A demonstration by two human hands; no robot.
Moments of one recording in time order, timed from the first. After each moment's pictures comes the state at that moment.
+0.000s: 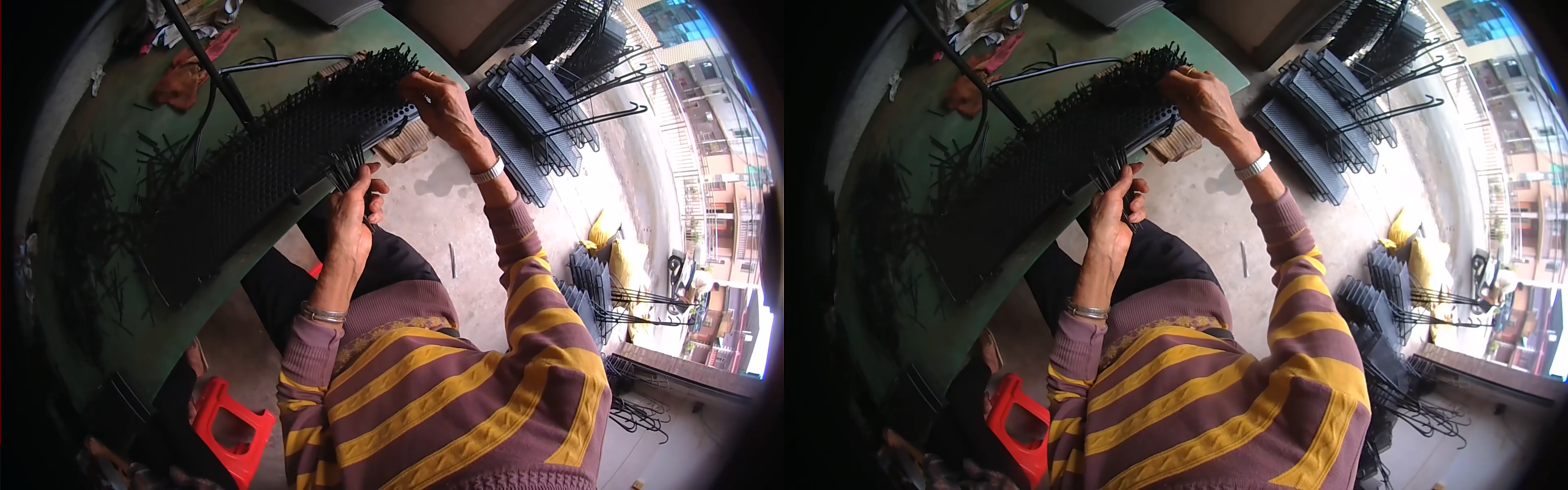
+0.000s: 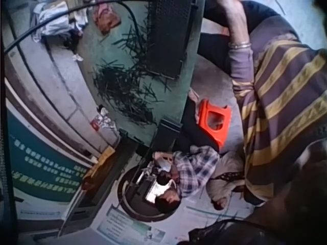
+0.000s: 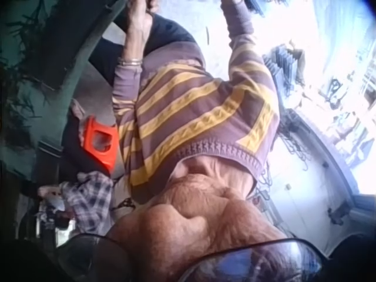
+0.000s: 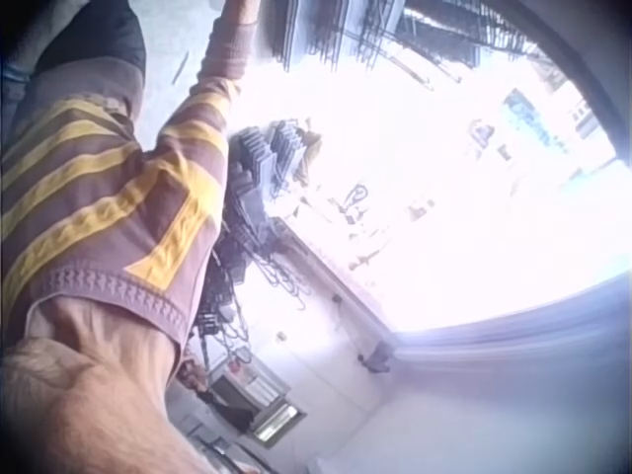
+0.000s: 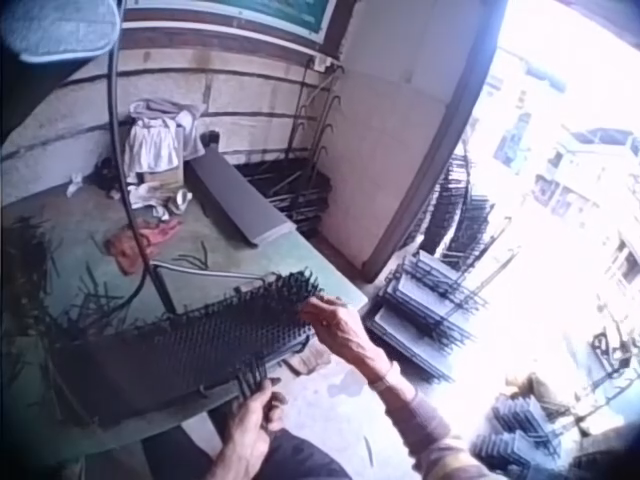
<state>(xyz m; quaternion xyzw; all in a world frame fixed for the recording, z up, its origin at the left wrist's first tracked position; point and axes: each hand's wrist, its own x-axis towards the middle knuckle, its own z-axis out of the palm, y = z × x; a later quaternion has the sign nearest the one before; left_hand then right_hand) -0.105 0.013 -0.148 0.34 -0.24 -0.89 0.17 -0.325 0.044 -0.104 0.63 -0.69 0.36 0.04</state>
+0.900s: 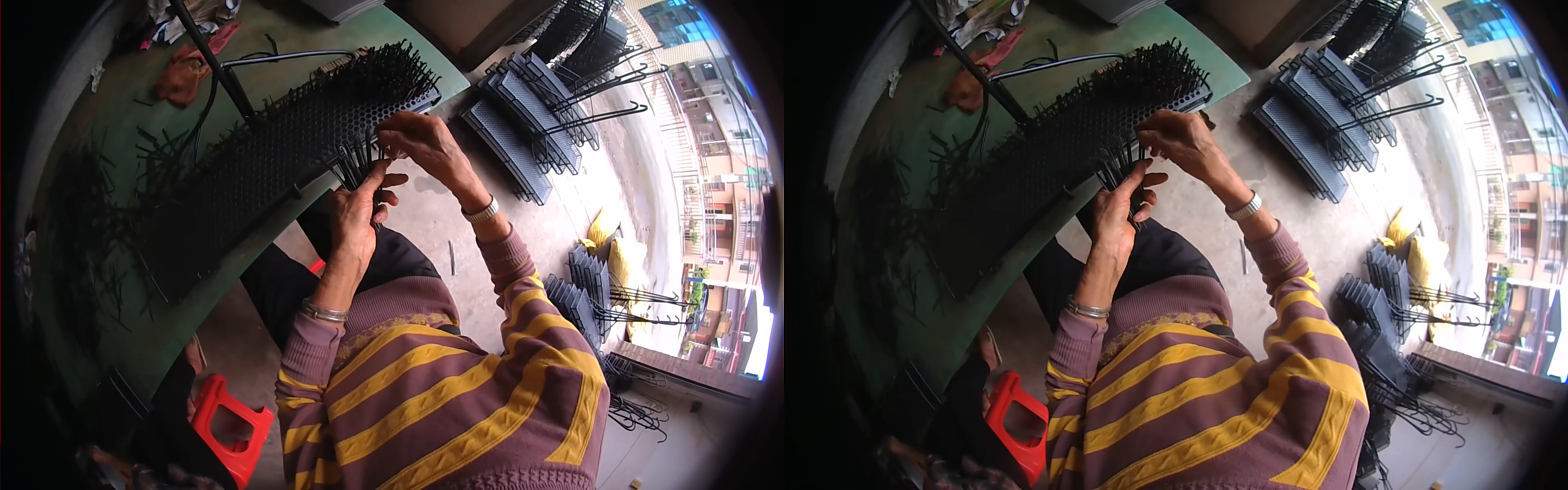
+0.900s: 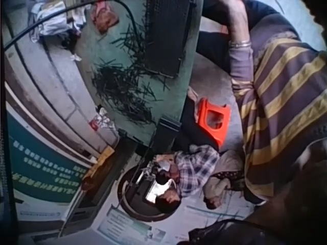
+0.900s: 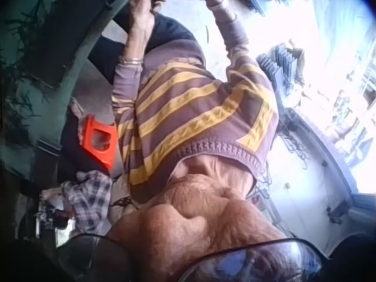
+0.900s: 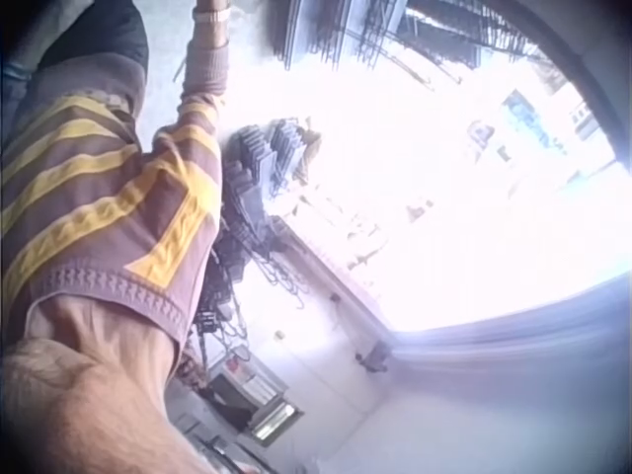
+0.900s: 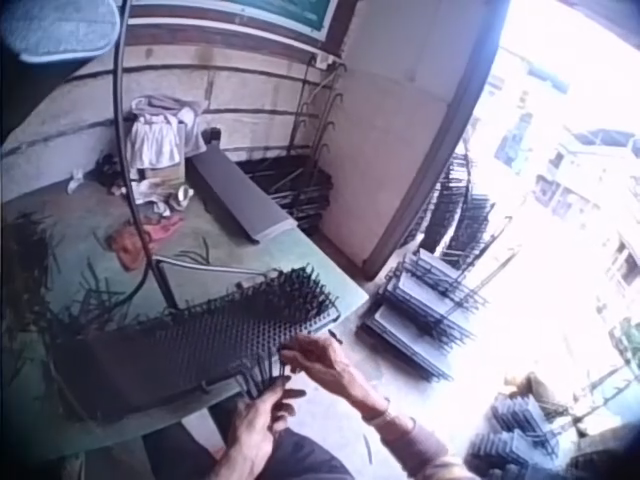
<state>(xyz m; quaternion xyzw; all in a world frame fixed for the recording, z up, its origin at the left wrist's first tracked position) -0.104 0.020 -0.137 0.34 -0.30 -0.87 0.18 -0.256 0.071 -0.103 0.47 -0.68 0.48 -0.30</state>
